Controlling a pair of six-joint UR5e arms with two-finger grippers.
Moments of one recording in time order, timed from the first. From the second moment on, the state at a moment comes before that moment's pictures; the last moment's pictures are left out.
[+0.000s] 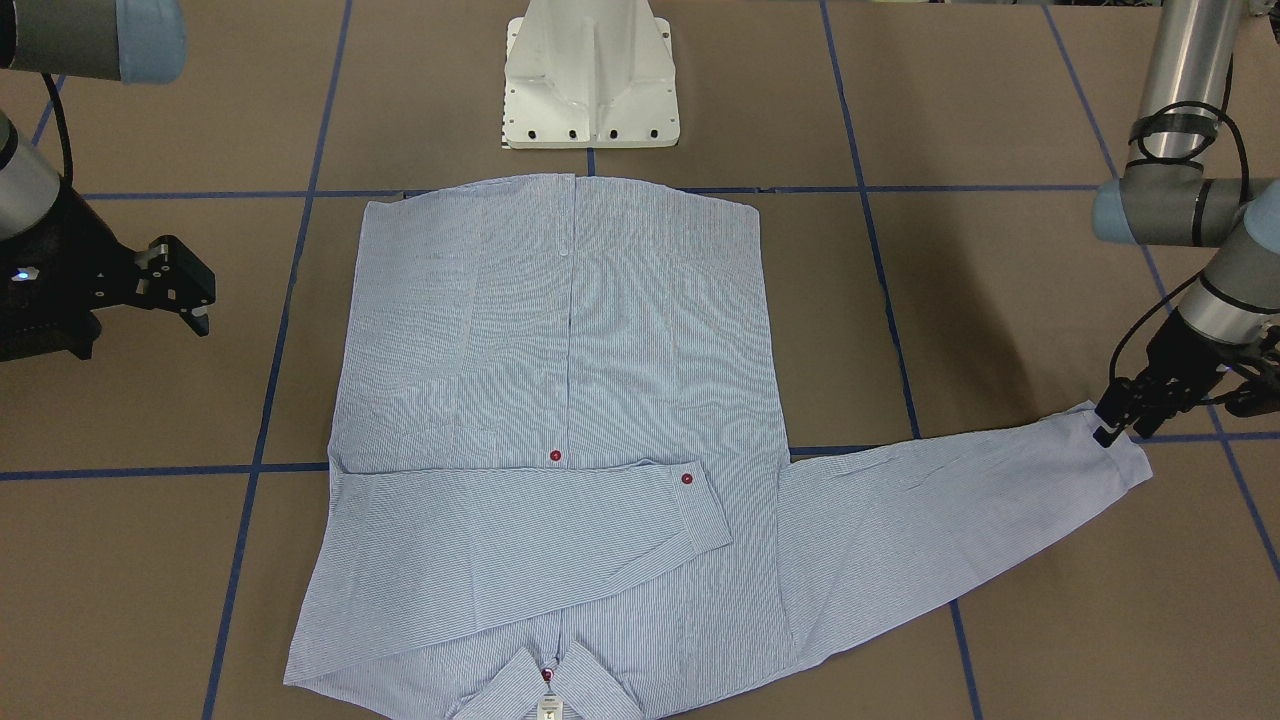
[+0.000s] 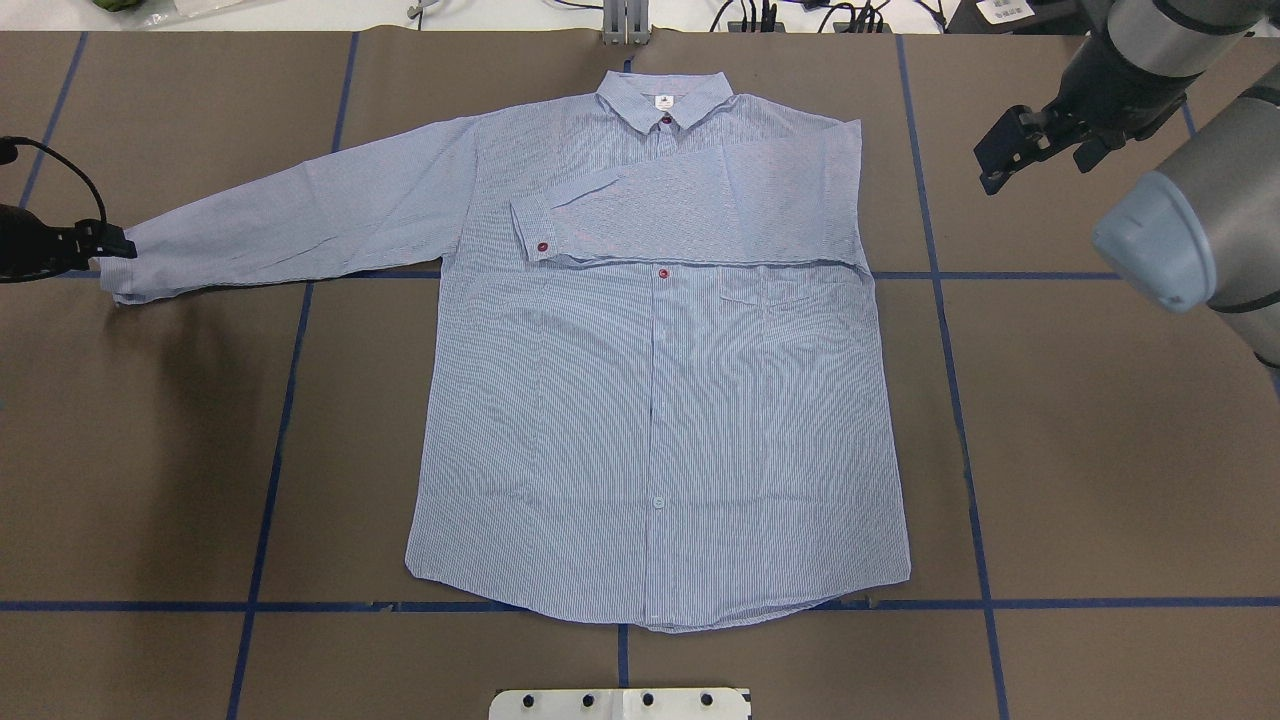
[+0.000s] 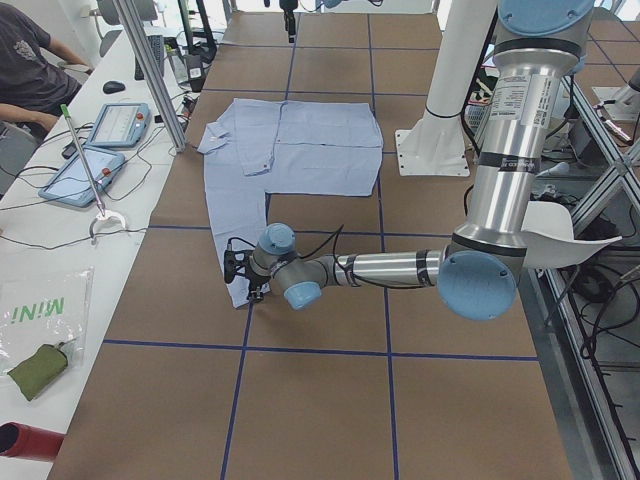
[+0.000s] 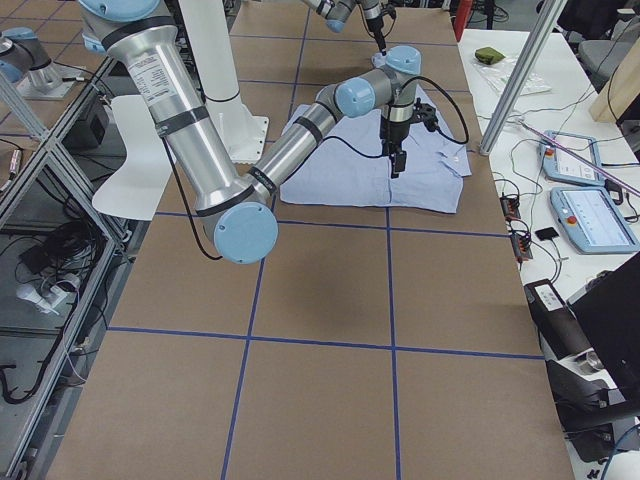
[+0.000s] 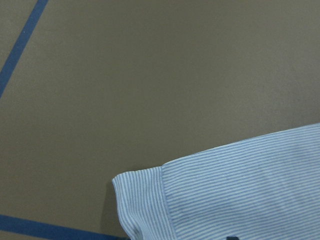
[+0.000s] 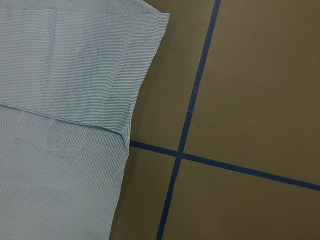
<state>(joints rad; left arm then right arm) -1.06 -1.72 -1.24 -2.60 -2.01 -1.09 1.08 -1.10 1.91 -1.91 2.17 0.43</state>
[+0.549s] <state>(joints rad) -1.06 -1.72 -1.23 -2.60 -2.00 -1.09 1.08 -1.10 1.91 -1.91 2.18 0.43</state>
